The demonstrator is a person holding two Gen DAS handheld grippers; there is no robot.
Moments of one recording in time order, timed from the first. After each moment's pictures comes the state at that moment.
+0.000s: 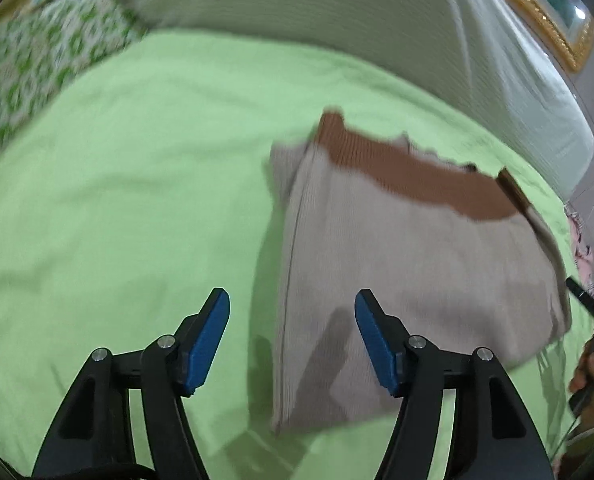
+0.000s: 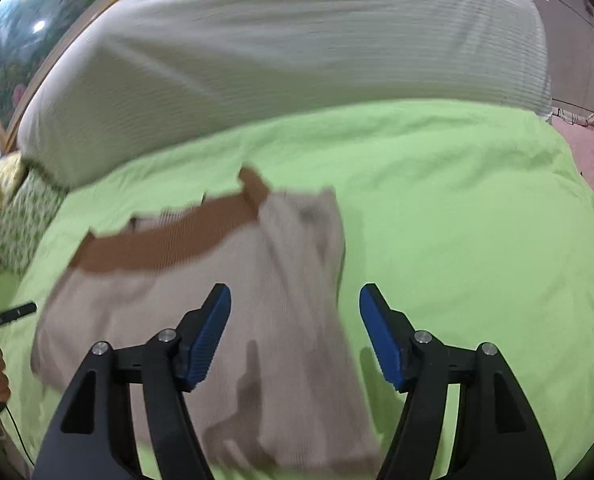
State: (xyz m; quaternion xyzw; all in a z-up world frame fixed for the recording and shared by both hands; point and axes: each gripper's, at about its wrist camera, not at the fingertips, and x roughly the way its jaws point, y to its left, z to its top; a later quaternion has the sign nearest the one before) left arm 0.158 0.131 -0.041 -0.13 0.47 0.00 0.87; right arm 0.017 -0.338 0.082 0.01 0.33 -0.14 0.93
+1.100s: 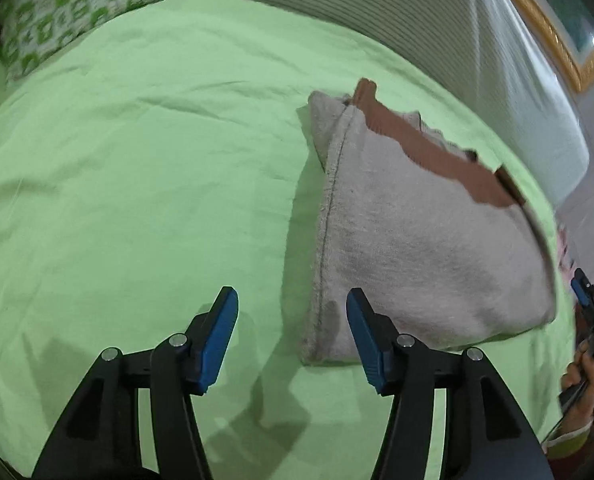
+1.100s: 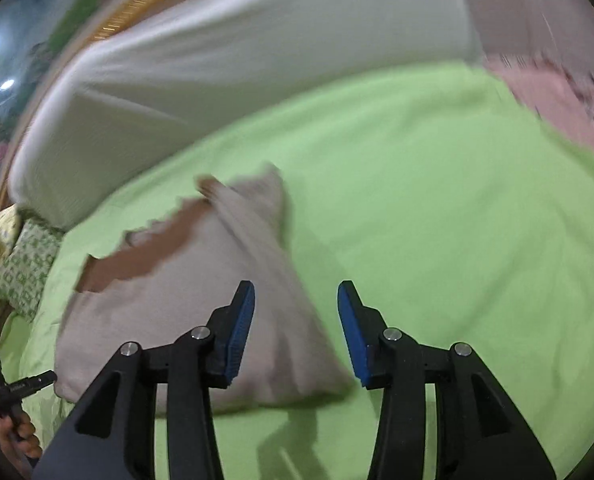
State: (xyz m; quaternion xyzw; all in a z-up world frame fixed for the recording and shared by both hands) left arm 0.104 0.158 -0.054 -0.20 0.48 -0.01 0.86; right arm -0.036 -0.336 0.095 0.08 0.25 -0.16 0.95
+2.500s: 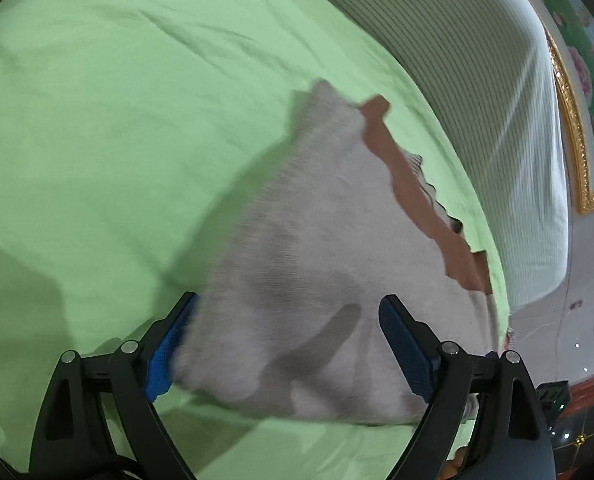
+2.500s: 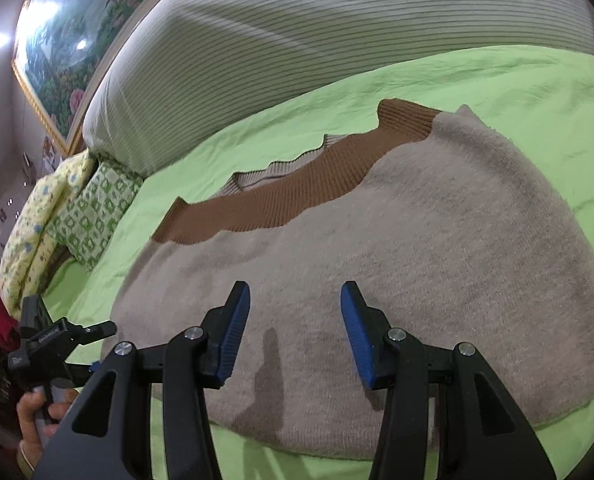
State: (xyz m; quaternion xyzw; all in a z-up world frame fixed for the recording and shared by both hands) left arm 0.140 0.121 -0.088 -0.39 0.44 0.02 0.81; right arm 0.035 -0.271 0.009 0.11 0.31 -0.01 0.95
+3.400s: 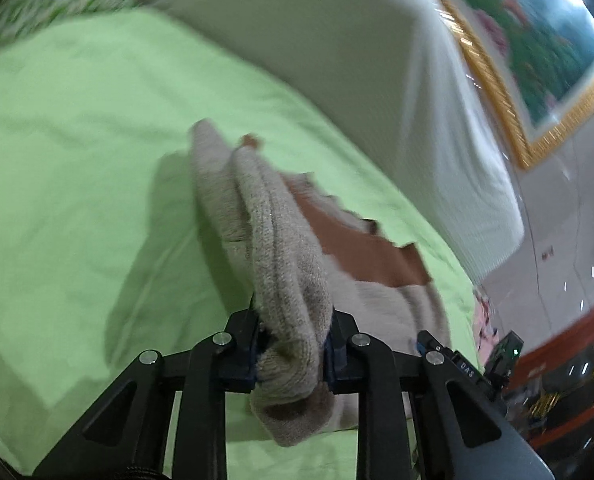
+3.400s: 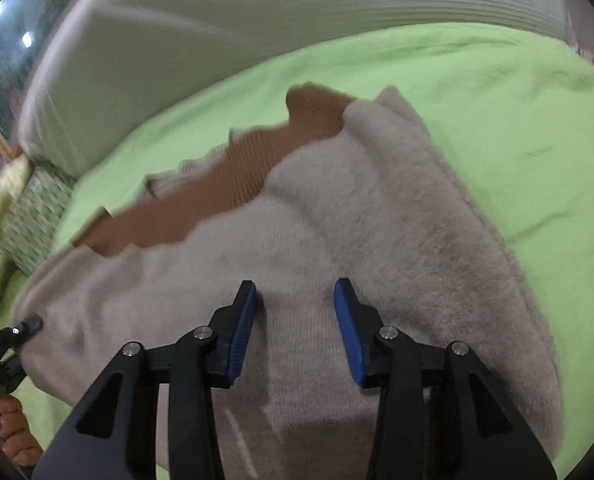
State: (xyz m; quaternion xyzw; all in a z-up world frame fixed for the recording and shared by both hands) left arm 0.156 0.078 0.000 -0.30 0.36 -0.10 0.88; right arm 0.055 -0.323 0.014 0.14 0.34 -0.07 0.93
